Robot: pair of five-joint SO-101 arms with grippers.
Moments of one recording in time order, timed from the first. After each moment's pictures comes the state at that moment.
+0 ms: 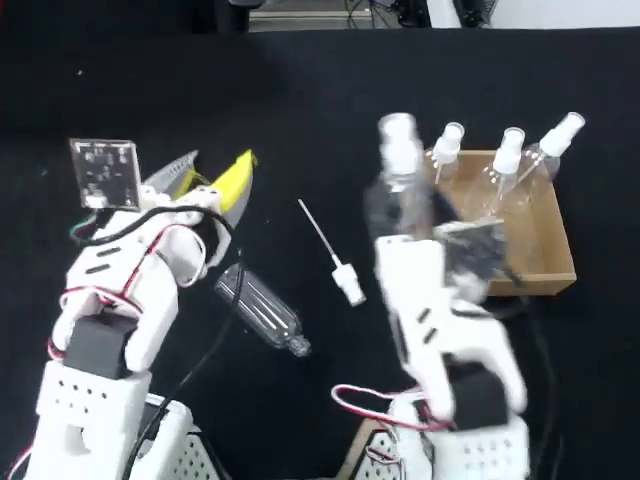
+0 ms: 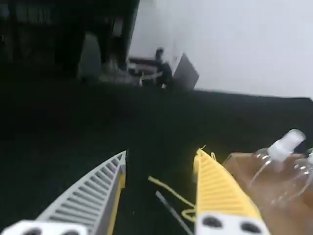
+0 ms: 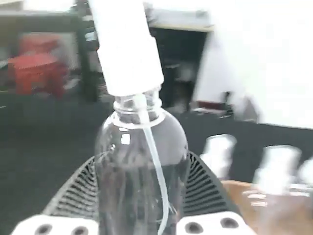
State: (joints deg) left arm 8.6 -66.9 48.4 42.0 12.6; right arm -2.7 -90.7 64.8 44.2 5.6
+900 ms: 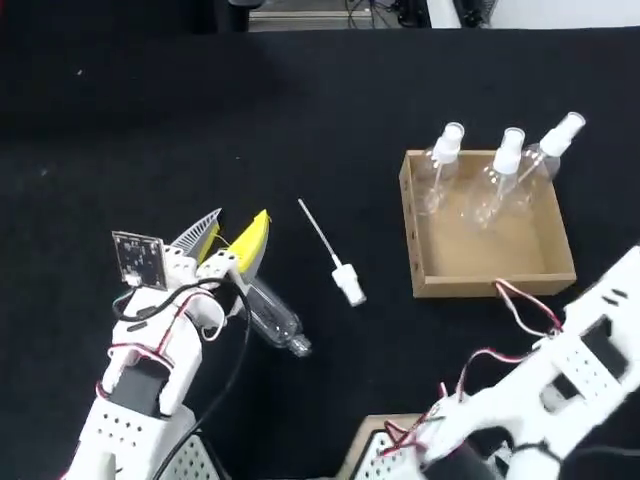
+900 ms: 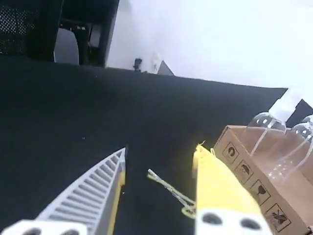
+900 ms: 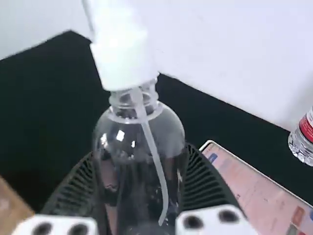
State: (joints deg) left arm 12.7 -94.7 92.5 18.2 14.8; right arm 56.1 -35.6 67.1 -7.8 7.2
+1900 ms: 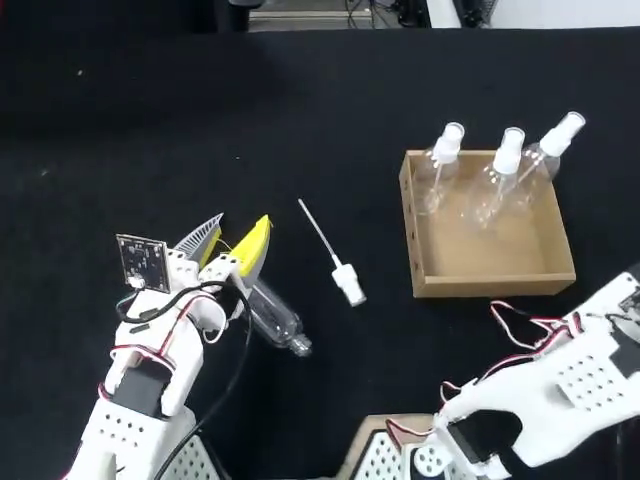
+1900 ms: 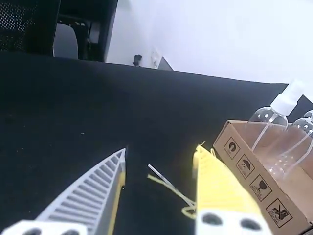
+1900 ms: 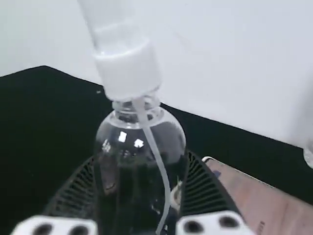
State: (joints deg) left arm 13.2 -95.8 94.3 18.2 14.8; right arm 59.5 29.8 55.7 -73.7 5.9
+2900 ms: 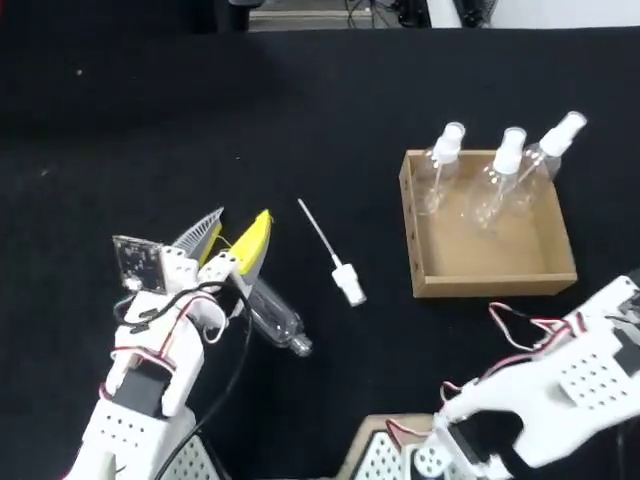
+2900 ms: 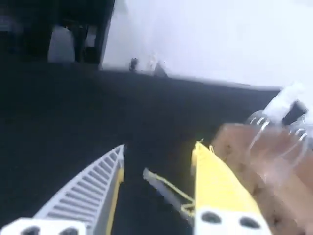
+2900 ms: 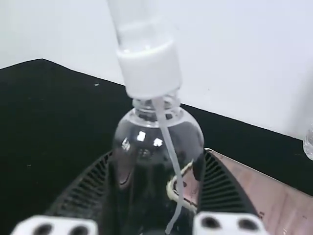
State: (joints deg) left arm 13.2 -96.0 96.0 13.5 14.8; right arm 59.6 31.0 55.6 -73.9 5.9
